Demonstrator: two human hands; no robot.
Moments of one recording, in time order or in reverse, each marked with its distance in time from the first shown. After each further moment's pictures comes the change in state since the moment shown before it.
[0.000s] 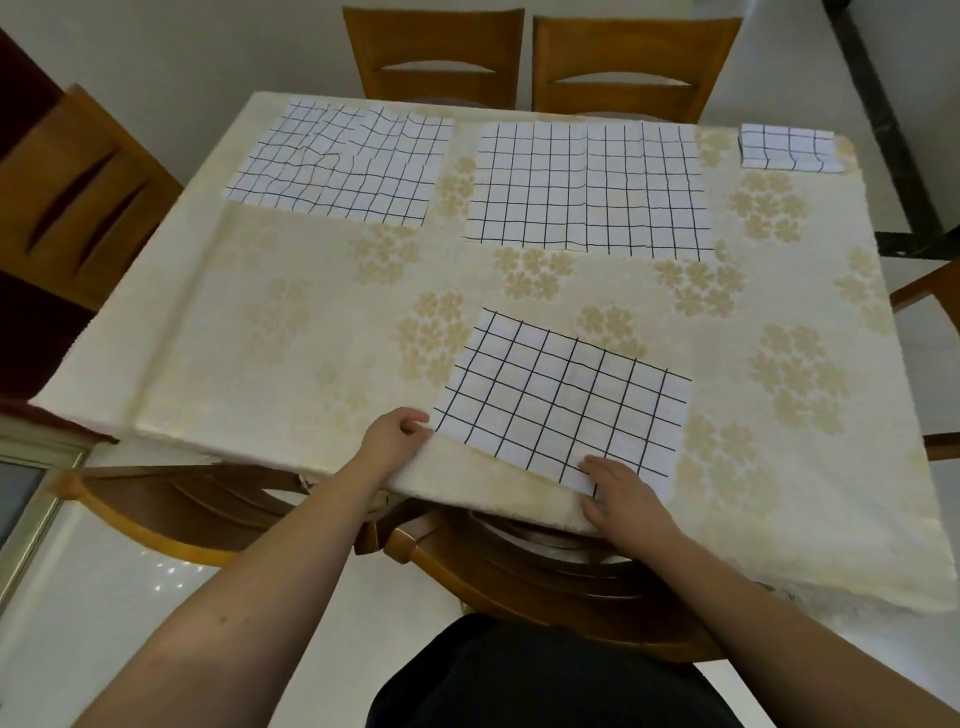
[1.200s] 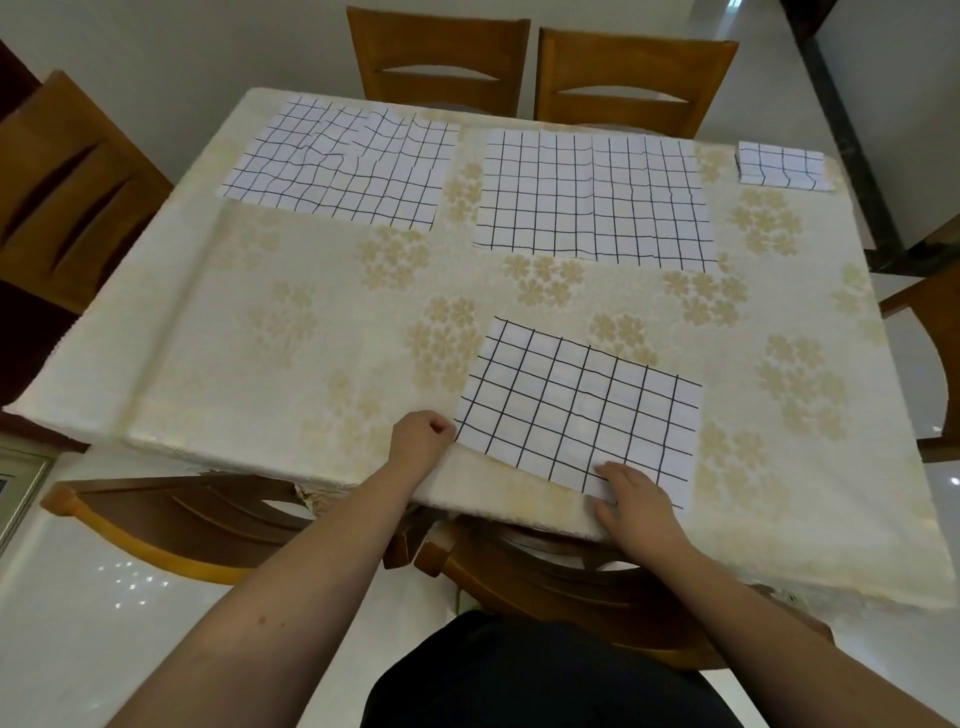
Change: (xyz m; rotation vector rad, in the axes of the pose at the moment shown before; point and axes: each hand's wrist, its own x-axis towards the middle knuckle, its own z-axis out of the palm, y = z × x) left_hand 0.006 0.017 0.004 0.167 0.071 0.121; right_hand 0.001 -0.023 0.008 0.029 0.101 0.150
